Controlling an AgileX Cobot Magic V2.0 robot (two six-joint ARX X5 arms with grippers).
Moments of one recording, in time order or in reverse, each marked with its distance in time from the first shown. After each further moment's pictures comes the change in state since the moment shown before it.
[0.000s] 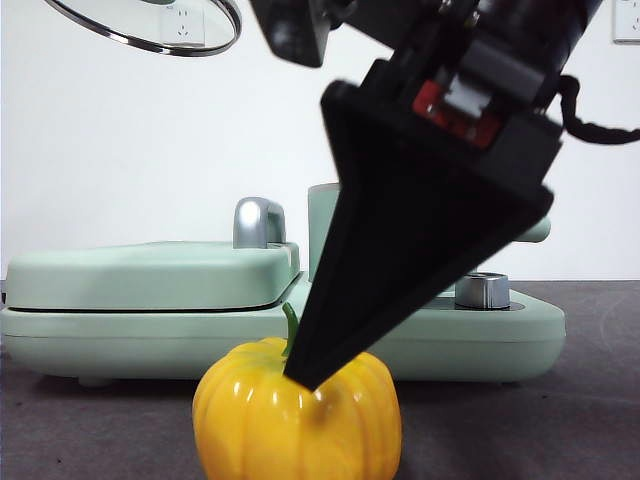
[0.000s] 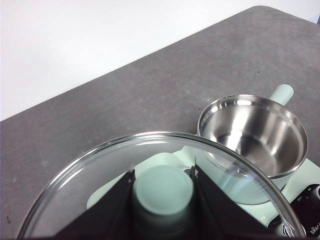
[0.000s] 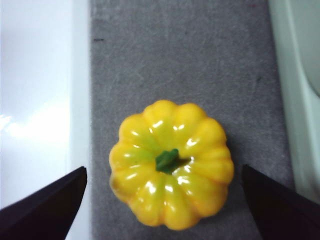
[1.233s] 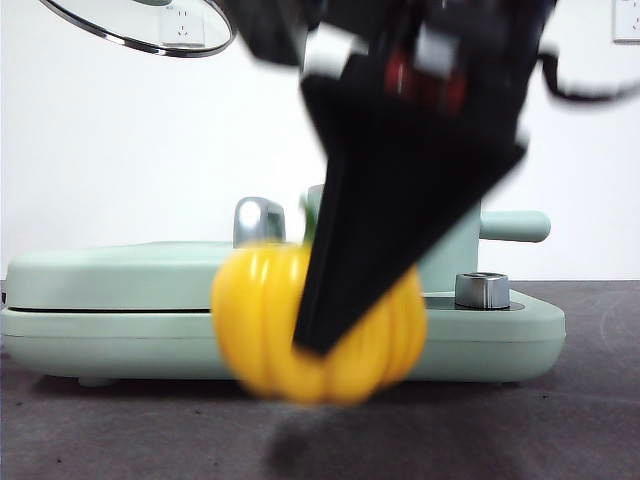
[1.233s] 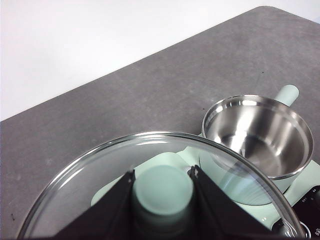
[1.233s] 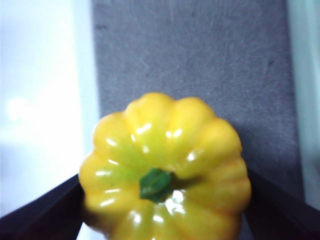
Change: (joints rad) left arm 0.013 0.000 0.000 0.001 0.000 0.000; right arm 0.013 0.042 0.121 -0.183 0.021 0.042
